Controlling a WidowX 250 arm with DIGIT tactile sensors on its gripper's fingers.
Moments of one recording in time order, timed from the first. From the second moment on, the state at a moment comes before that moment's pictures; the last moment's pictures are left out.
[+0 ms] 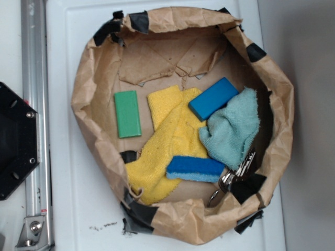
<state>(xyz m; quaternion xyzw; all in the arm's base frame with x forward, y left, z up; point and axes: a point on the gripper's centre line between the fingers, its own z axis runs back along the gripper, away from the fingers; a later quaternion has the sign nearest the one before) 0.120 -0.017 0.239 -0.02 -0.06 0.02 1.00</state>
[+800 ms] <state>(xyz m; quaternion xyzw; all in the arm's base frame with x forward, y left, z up) 0.270 0.026 0.073 -0.05 -0.03 0.38 0.92</state>
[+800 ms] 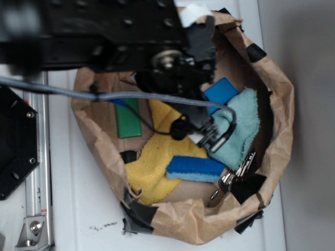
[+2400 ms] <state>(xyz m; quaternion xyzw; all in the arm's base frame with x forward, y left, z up) 0.252 0.030 0.029 0.02 0.01 0.21 0.98</state>
